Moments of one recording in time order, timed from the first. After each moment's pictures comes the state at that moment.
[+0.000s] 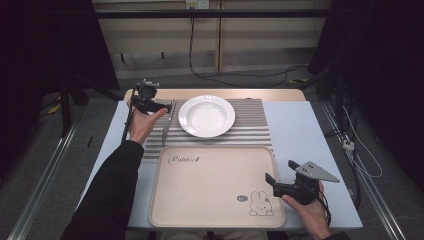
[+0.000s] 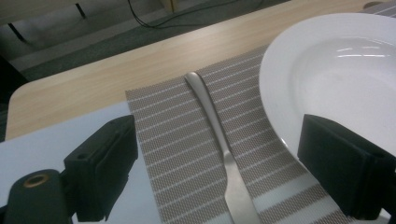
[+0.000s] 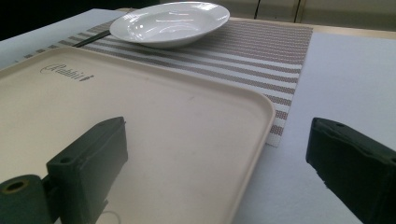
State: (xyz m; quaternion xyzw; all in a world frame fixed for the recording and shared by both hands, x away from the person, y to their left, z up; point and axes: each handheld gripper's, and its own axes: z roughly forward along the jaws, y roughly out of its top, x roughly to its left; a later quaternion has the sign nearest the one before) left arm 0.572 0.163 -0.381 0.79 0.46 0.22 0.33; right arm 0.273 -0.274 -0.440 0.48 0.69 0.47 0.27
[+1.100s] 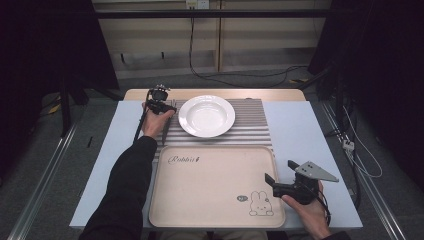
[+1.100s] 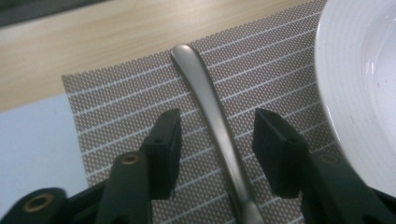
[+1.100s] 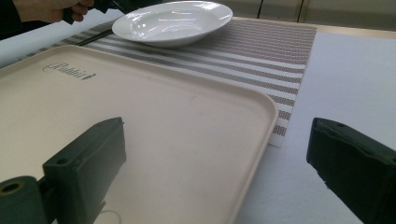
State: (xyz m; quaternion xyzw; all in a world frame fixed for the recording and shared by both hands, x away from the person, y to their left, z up) left arm 0.623 0.142 -0.446 0.81 0.49 0.15 0.29; right arm 0.274 -0.273 -0.441 0.48 0.69 0.47 0.27
